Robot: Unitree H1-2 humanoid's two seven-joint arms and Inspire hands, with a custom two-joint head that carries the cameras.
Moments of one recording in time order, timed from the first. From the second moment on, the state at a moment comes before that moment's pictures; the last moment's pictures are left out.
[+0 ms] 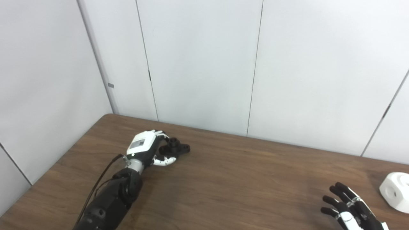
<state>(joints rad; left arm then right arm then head) -0.47 0.52 -0.20 0.55 0.62 0.01 0.20 -0.02 -0.03 -0.05 -0.16 0.21 0.07 0.08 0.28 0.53</state>
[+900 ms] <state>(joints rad) -0.48 0.48 -0.18 0.66 0.64 -0.17 0.44 -0.02 -0.03 -0.05 -0.14 0.21 0.07 0.08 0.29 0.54</state>
